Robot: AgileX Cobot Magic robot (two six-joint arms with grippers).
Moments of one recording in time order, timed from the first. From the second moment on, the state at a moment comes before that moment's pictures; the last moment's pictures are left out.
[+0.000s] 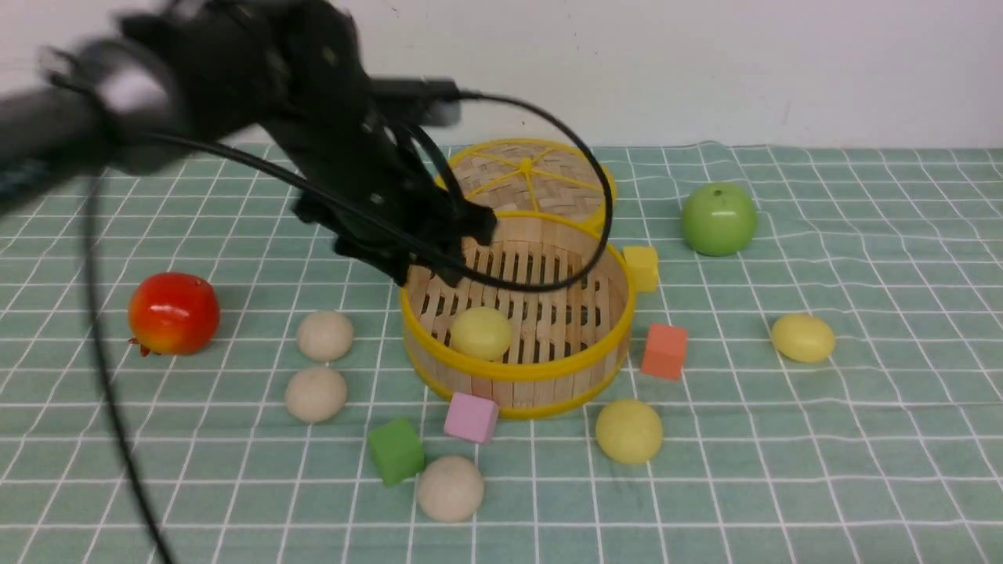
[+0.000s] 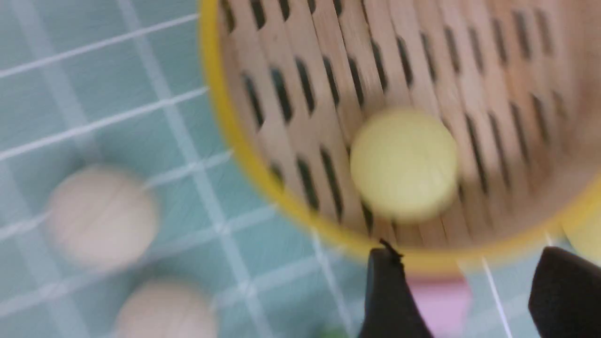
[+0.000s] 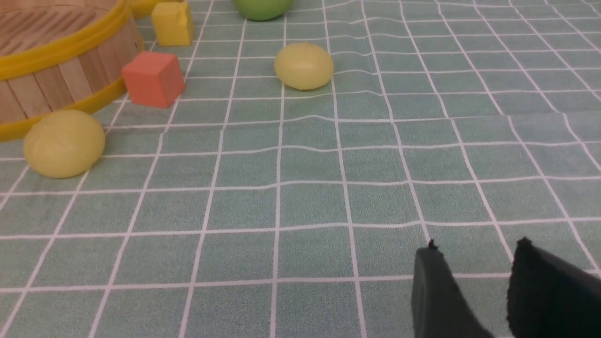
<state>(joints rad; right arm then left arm) -0.04 -0.01 0.02 0.06 0.38 0.02 -0.41 1.83 -1.66 -0.10 0.98 -0.10</state>
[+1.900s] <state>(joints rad) -0.04 -0.01 0.02 0.05 0.38 0.02 -0.21 1.95 -1.36 -0.06 0.70 -0.09</state>
